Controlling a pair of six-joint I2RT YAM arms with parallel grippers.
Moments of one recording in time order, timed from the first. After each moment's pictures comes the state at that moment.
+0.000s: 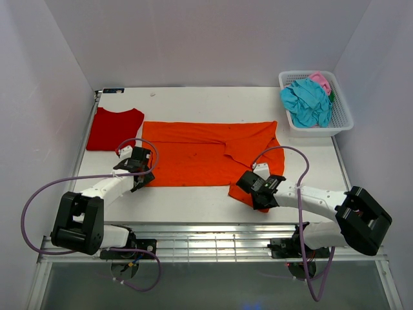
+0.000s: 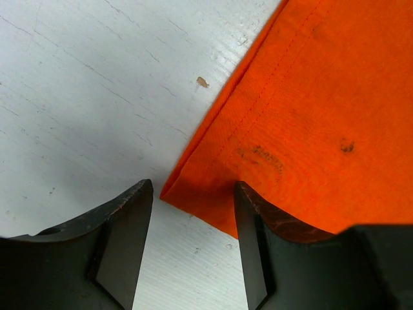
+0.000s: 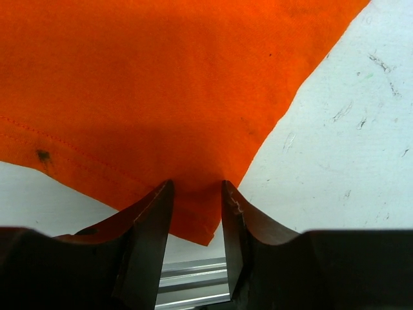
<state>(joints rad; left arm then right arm) -0.24 1.33 0.61 -0.40 -0.39 -0.74 0.92 1.29 0.63 -0.72 0.44 0.71</state>
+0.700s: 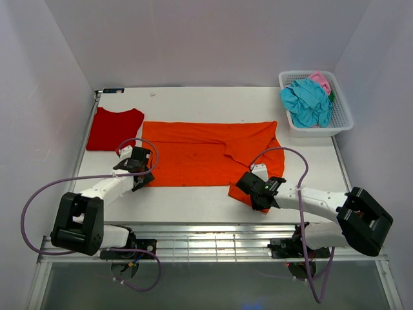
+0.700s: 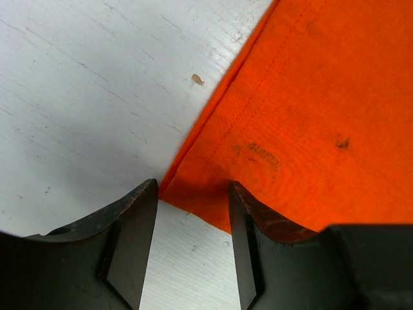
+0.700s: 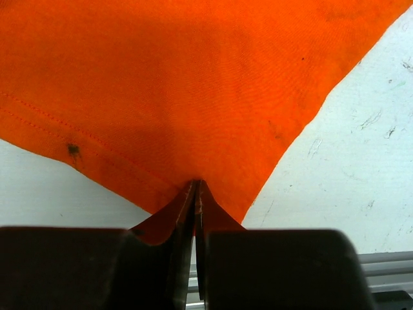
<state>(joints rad) -0.24 1.32 0.61 -0.40 -0.39 -0.74 0.94 1.29 0.61 -0.67 0.41 0.71</state>
